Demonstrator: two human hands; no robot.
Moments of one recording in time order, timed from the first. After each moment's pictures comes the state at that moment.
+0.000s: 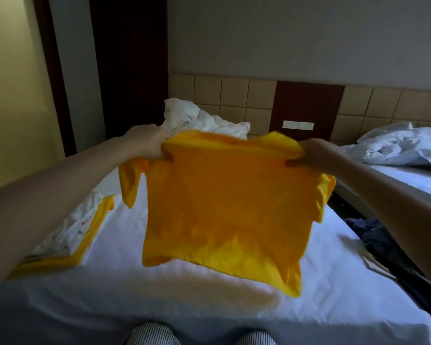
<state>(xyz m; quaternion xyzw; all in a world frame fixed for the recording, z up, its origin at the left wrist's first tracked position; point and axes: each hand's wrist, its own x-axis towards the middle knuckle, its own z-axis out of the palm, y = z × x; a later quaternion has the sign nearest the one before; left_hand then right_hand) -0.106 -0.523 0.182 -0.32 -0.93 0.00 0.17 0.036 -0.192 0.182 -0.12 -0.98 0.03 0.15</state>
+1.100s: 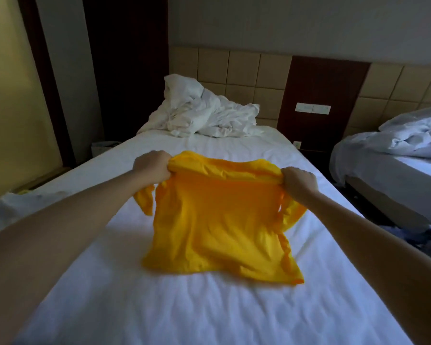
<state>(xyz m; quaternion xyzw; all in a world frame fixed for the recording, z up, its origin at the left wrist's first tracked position) -0.260 -0.470 0.069 -0.21 -0.96 -0.10 0.15 -0.134 -0.164 0.066 -0.16 -0.97 -0.10 0.15</state>
